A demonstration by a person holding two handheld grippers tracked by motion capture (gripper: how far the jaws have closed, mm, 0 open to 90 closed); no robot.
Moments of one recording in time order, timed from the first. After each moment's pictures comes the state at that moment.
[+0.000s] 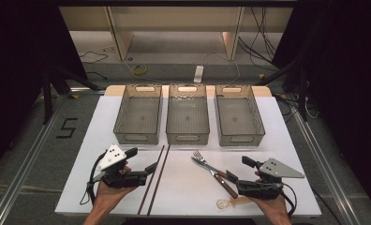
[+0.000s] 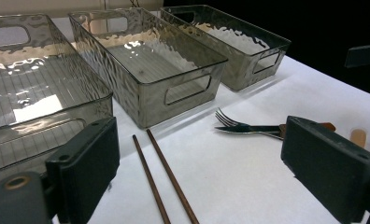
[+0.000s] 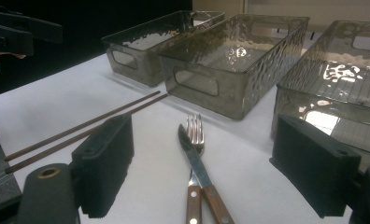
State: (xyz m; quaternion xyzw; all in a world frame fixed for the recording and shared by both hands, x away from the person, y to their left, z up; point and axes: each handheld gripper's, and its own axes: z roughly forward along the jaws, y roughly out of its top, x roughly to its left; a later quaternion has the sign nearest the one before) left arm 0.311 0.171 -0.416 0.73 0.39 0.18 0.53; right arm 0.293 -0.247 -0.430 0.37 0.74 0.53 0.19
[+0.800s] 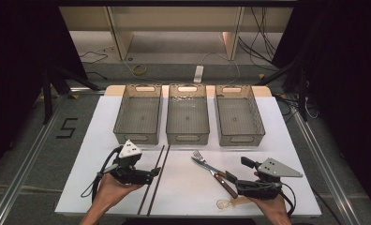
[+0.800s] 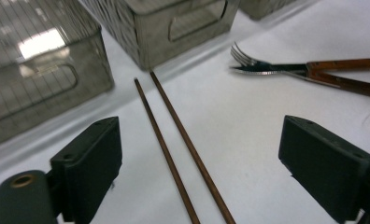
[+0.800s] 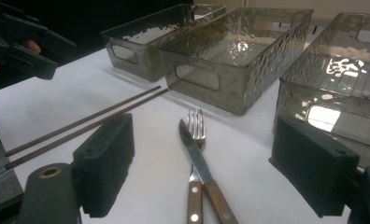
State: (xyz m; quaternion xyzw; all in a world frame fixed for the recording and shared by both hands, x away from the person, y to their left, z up) left arm 0.336 0.150 -0.415 0.82 0.43 0.11 0.37; right arm 0.294 -0.246 -0.432 0.37 0.74 0.53 0.19
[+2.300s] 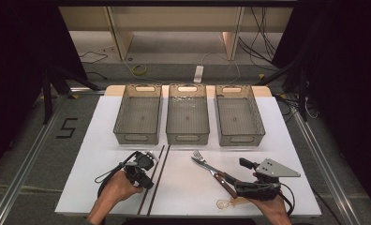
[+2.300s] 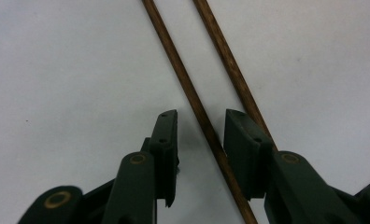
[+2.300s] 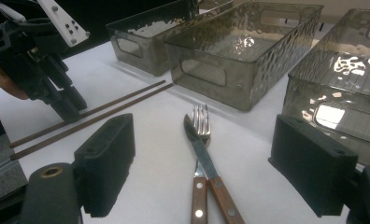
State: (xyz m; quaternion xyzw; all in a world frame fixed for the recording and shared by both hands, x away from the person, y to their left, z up) left arm 0.359 0.122 -0.460 0.90 0.43 0.01 0.11; right arm 0.293 -0.243 -0.432 0.36 0.75 0.52 0.18
